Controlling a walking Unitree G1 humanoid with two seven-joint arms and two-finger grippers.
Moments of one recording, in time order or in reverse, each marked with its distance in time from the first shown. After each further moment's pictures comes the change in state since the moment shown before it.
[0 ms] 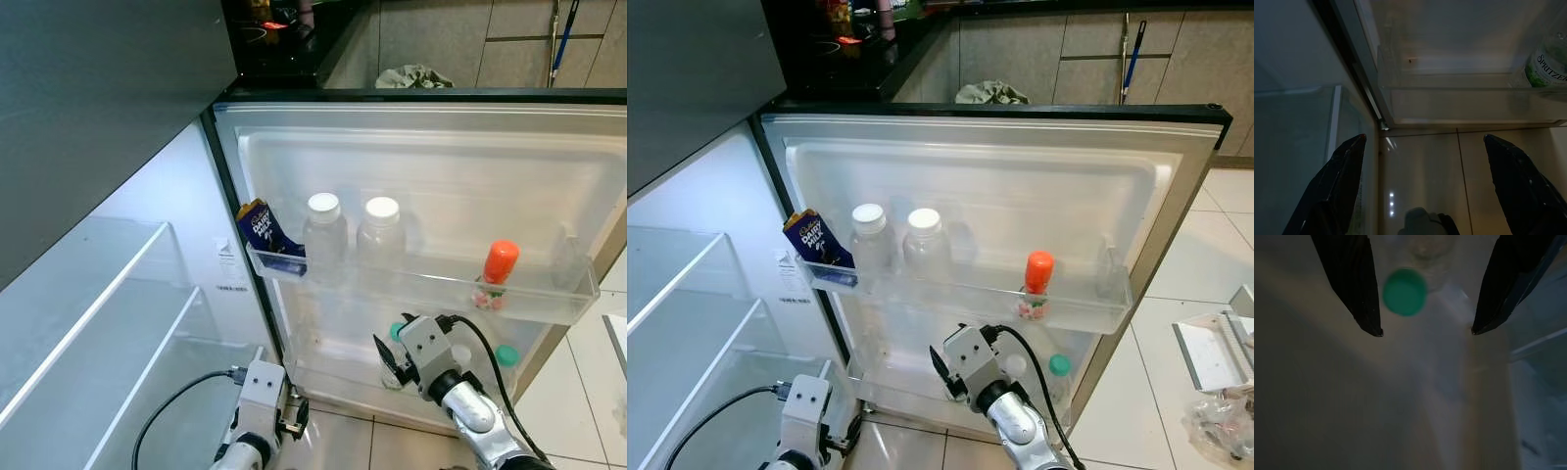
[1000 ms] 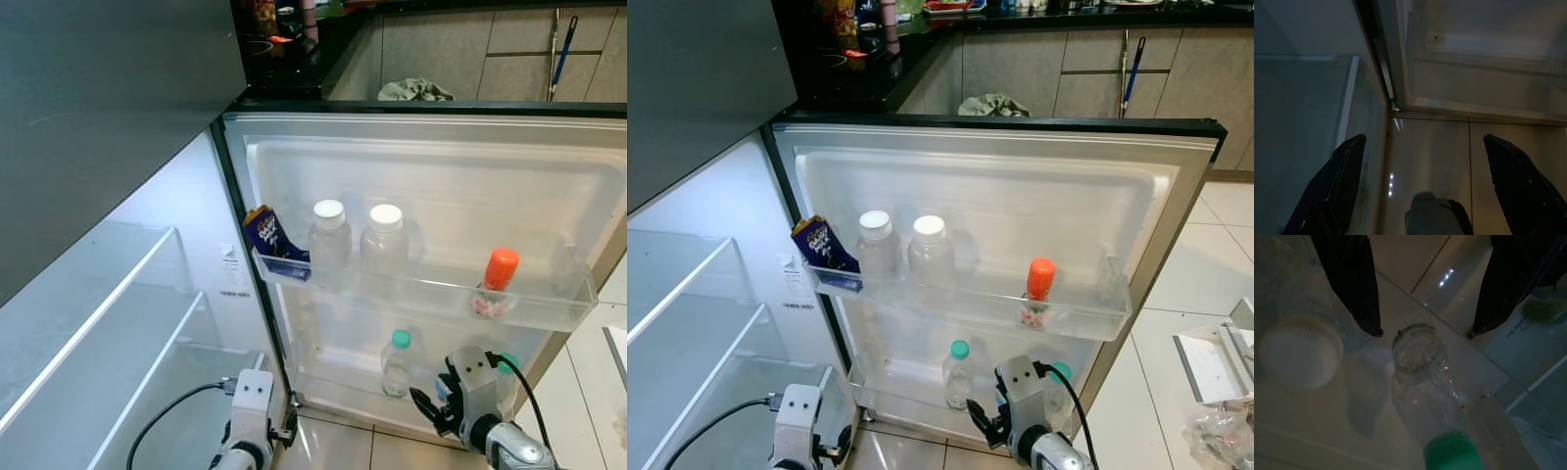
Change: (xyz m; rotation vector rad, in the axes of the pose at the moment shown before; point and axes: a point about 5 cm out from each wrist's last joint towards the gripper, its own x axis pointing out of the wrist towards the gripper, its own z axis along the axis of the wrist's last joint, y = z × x) left arm 0.006 0.009 -0.022 -0.094 0.107 0.076; right arm -0.050 -0.013 -0.056 0.345 0.309 -0.075
